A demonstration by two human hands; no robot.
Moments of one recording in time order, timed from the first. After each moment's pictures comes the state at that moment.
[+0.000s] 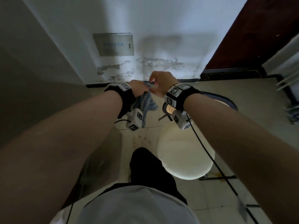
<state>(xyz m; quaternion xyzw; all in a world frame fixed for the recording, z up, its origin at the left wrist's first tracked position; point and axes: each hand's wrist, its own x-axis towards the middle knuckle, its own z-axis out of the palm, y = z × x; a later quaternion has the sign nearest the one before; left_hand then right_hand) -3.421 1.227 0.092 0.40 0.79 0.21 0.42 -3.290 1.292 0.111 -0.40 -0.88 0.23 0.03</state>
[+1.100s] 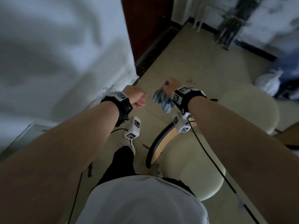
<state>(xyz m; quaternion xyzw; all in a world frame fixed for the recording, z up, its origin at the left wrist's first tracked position) -3.285 1.661 0.055 0.51 0.62 0.04 0.59 -3.104 1.631 0.010 -0.82 -0.42 0.36 0.15</state>
